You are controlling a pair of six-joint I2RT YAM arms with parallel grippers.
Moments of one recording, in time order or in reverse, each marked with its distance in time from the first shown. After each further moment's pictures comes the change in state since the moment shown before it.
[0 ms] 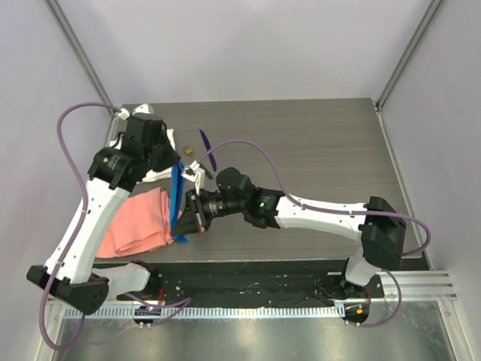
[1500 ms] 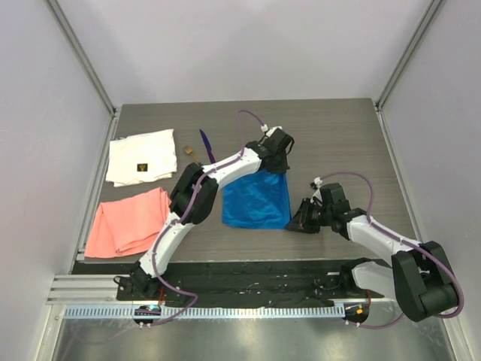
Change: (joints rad) left arm -0.386 1.234 0.542 0.504 0.127 -0.056; right arm -0.867 -0.498 -0.896 -0.288 0.028 -0.089
